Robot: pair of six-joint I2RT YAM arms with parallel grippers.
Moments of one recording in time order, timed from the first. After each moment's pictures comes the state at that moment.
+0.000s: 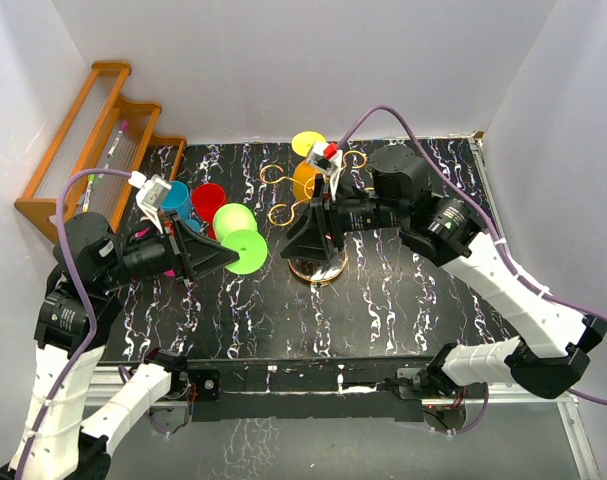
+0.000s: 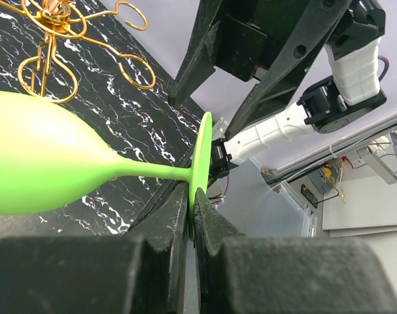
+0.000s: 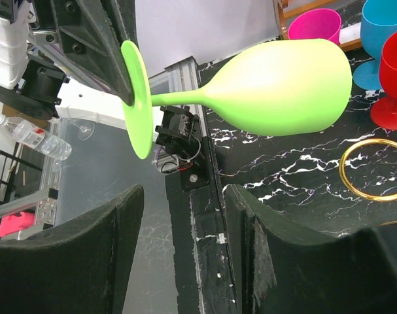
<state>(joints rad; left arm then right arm) -0.32 0.74 1.28 -0.69 0.80 -0.55 0.82 1.27 1.58 -0.56 -0.69 0.24</state>
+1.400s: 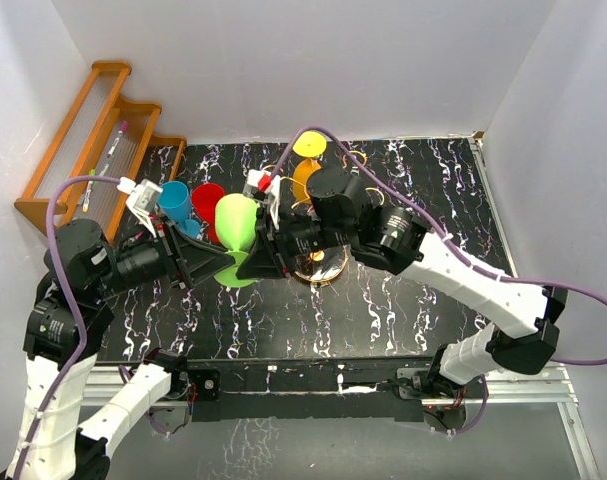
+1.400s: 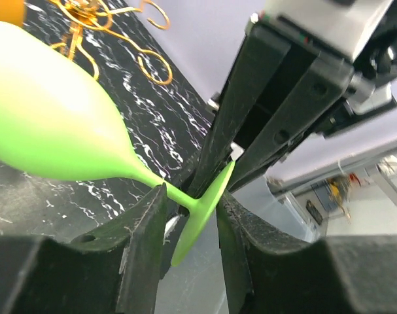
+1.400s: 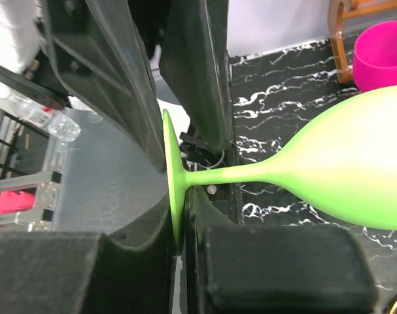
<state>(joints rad) -0.32 0.71 1.31 -0.77 0.74 -0.55 1.07 1.45 1.70 -0.51 -0.59 0.23</state>
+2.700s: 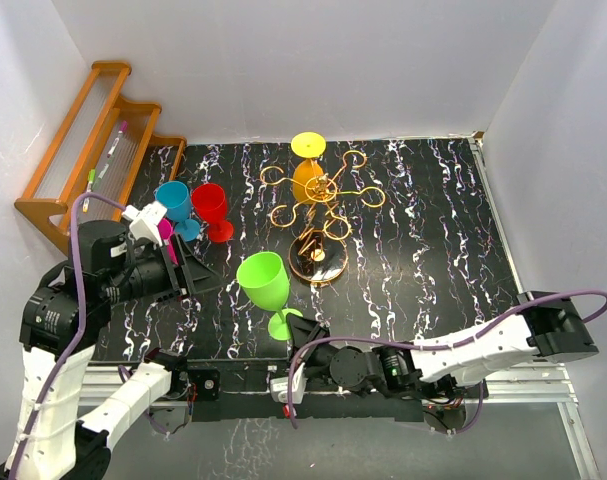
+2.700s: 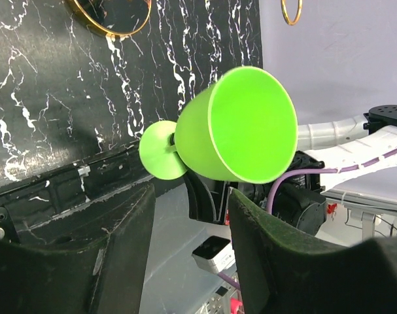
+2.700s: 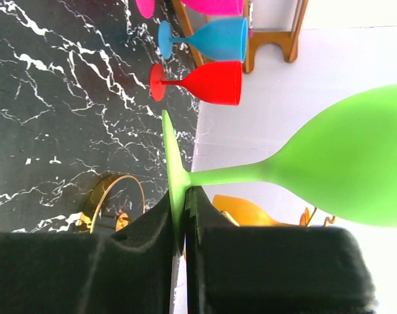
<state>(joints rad) -0.32 0.78 1.42 -1.29 0.51 -0.68 1.71 1.15 0.55 0.33 0.67 -1.23</state>
